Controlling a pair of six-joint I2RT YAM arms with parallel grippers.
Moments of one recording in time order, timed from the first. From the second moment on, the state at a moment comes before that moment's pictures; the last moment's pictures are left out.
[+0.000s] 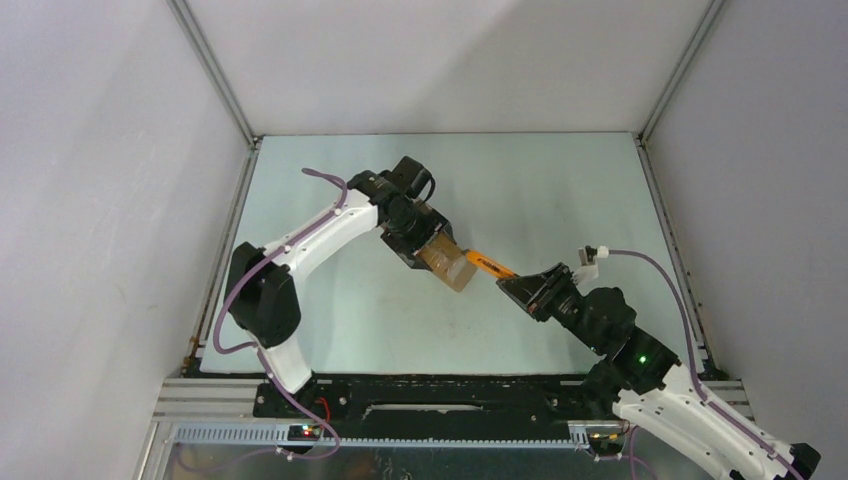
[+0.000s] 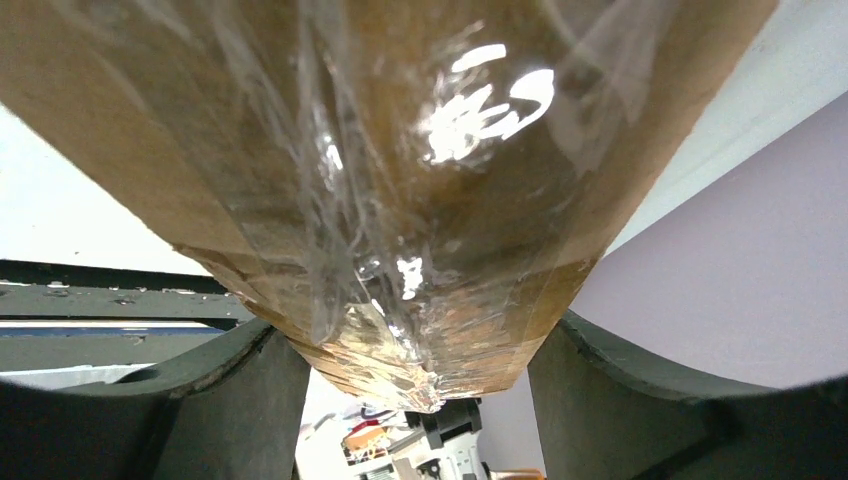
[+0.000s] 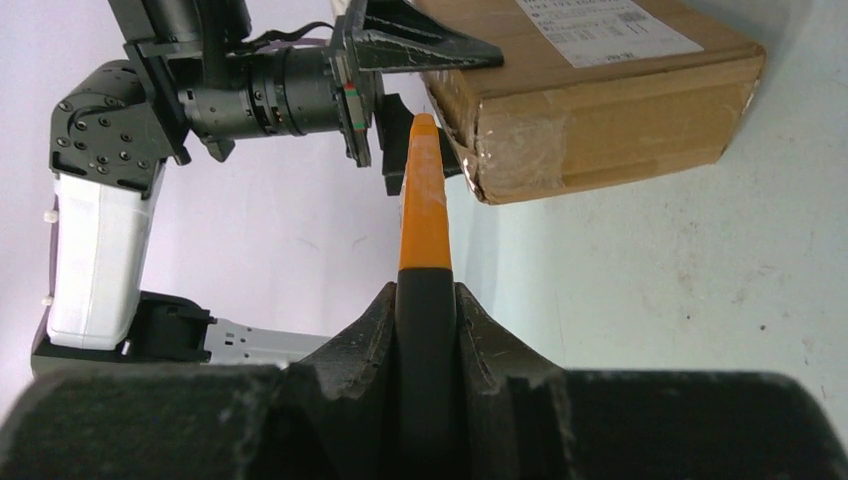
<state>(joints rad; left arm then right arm) -0.64 1.74 1.53 -1.01 0.21 -1.42 0.80 0.40 0.41 -0.18 0.09 1.30</state>
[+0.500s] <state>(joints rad) -0.61 1.74 1.52 -0.98 0.23 -1.44 0.79 0.34 0.34 -0.20 0.07 1.30</state>
